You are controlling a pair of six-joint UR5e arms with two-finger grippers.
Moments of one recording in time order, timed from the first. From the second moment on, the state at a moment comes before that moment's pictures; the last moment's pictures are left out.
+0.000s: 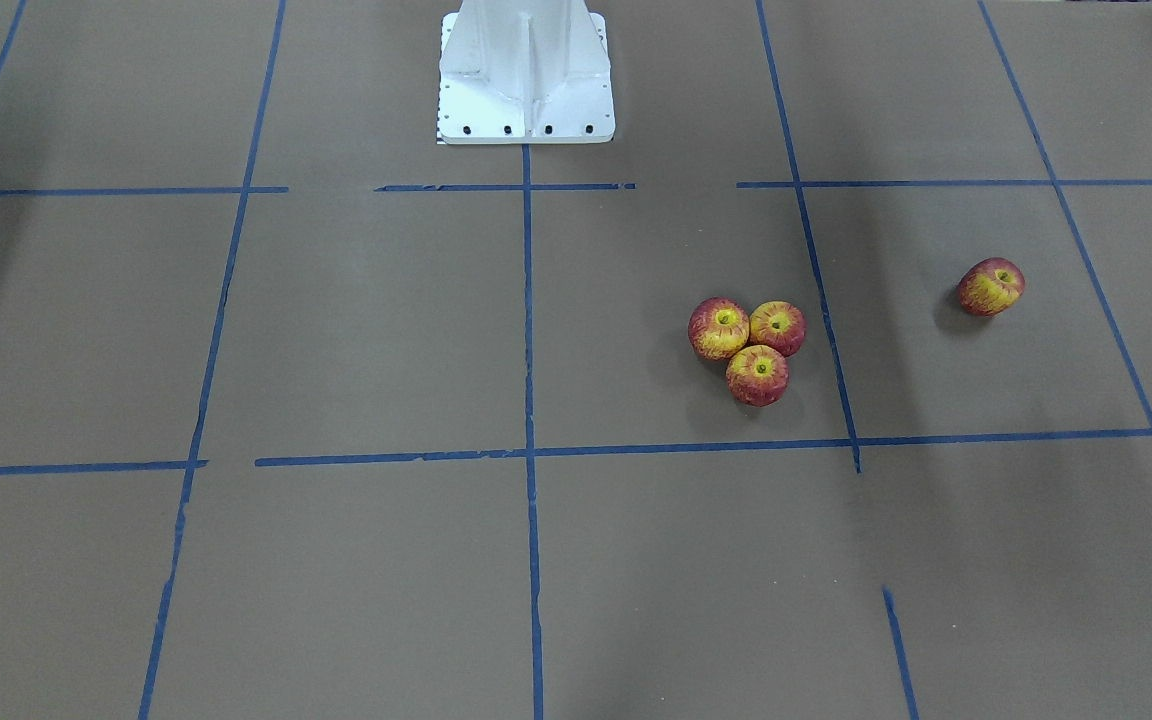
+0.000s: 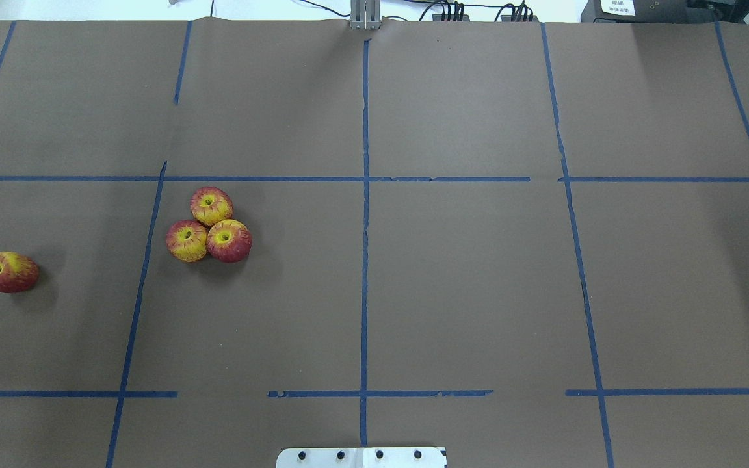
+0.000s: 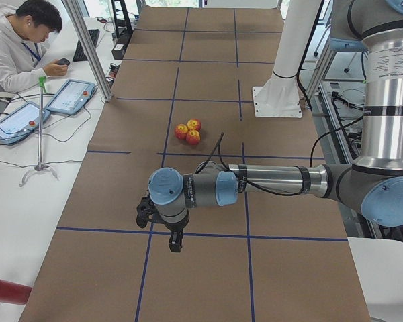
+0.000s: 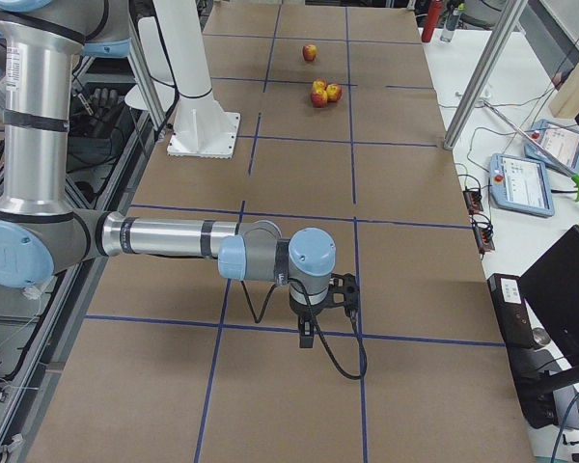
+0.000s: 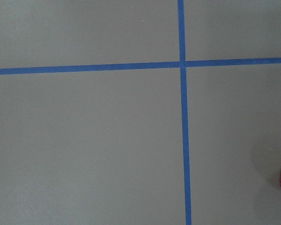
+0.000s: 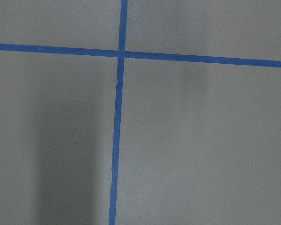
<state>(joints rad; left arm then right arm) -1.65 -1.54 -1.63 -1.45 -2.36 0.17 1.59 -1.71 1.71 -1.58 2.29 -0.06</state>
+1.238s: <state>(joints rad) -1.32 -1.52 -1.73 -1.72 -2.40 -0.09 1.59 -1.71 1.71 -1.58 2.29 -0.06</state>
